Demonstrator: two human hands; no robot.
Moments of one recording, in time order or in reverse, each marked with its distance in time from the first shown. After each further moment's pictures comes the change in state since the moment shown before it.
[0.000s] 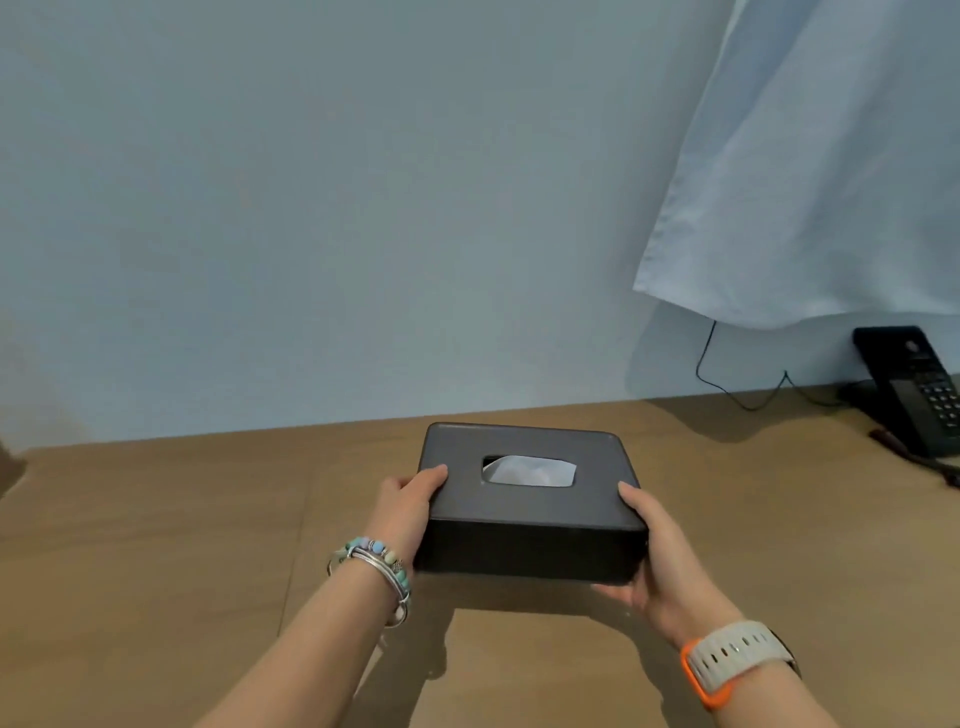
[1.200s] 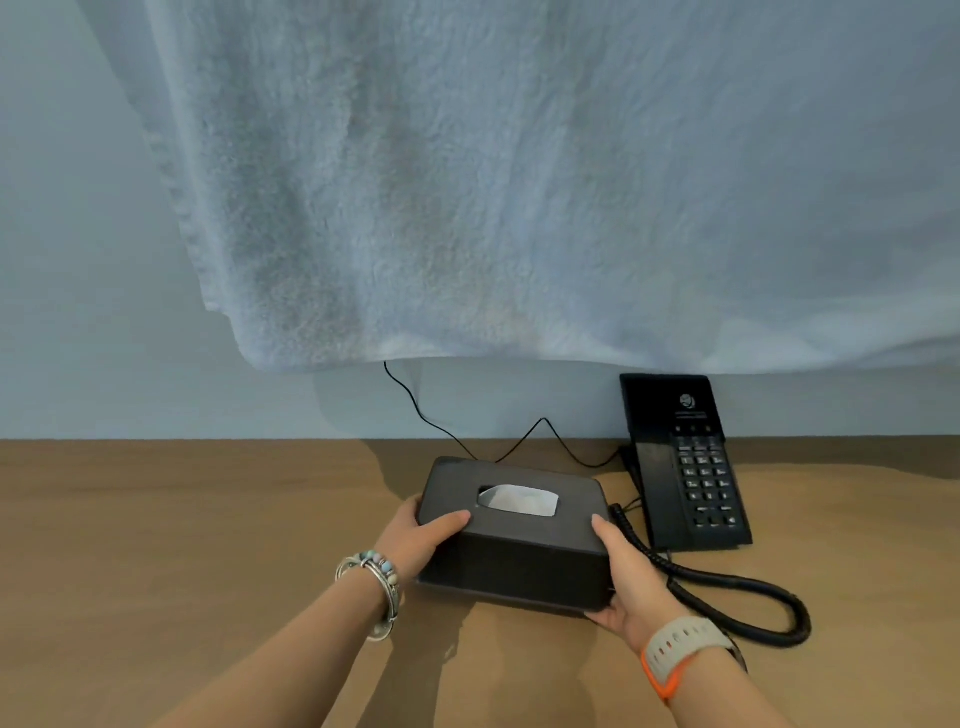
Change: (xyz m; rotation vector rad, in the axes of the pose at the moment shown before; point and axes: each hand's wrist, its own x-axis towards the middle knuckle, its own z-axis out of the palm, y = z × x) left_hand 0.053 -0.083 0.485 0.334 -0.093 0.092; right_hand 0.210 -0.215 -0.412 -0.101 0.123 0.116
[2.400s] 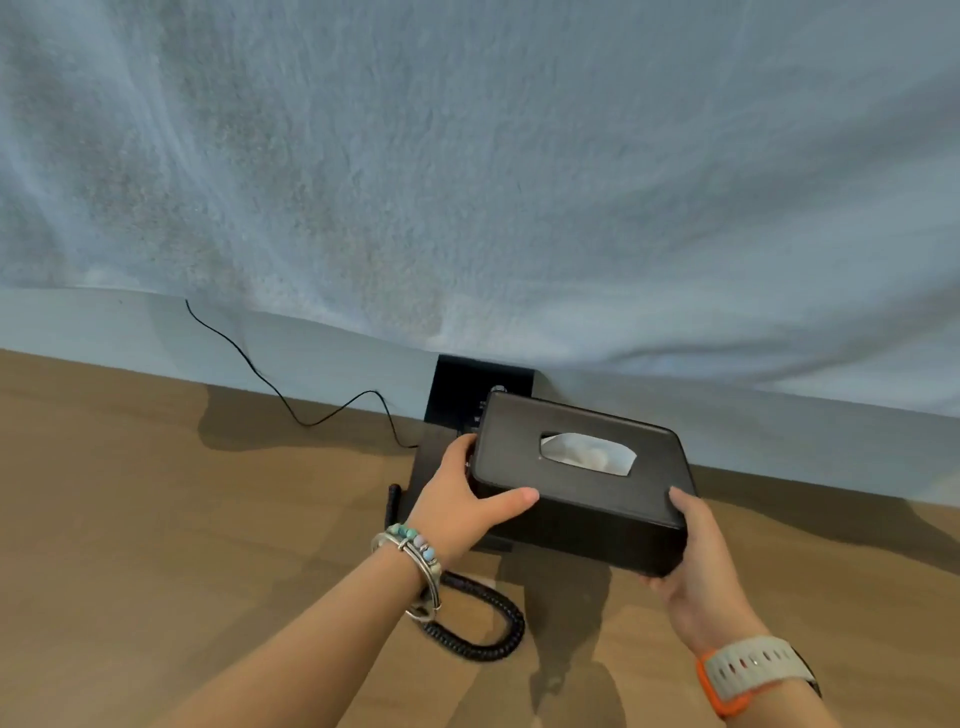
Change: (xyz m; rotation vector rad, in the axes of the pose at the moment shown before) left_hand -0.024 0.103 0.334 0.163 0.159 0.329; right_hand 0.078 -0.178 -0.287 0.109 -0.161 -0.247
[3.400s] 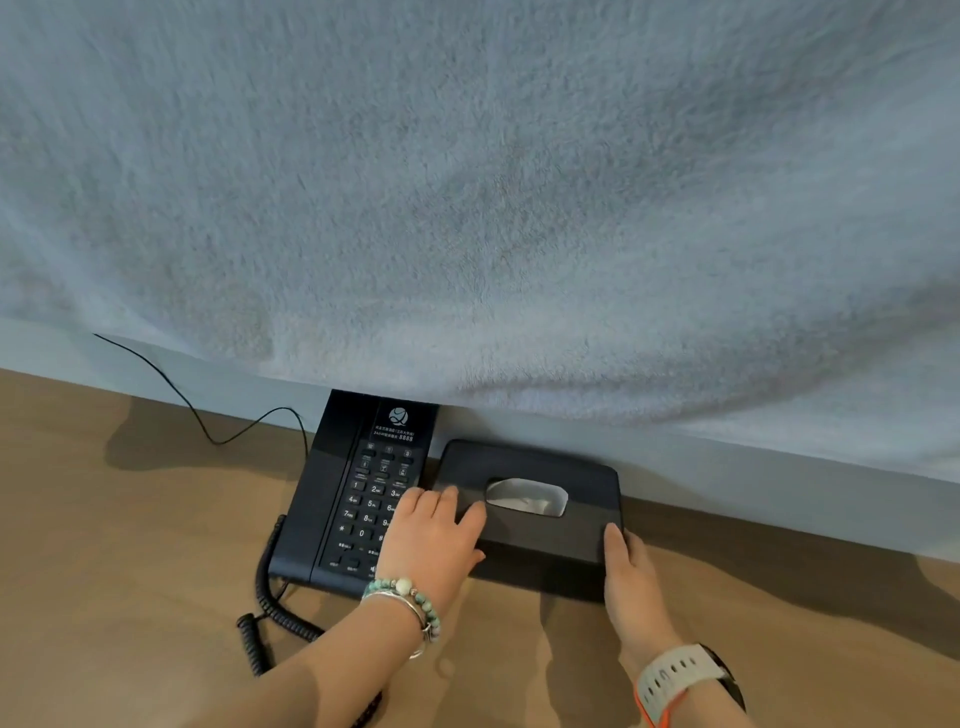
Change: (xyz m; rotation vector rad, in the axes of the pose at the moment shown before) left_hand 0.078 -0.008 0.128 1.298 0.125 0.279; right_hand 0.136 -0.017 -0.064 -0.626 -0.086 -0.052
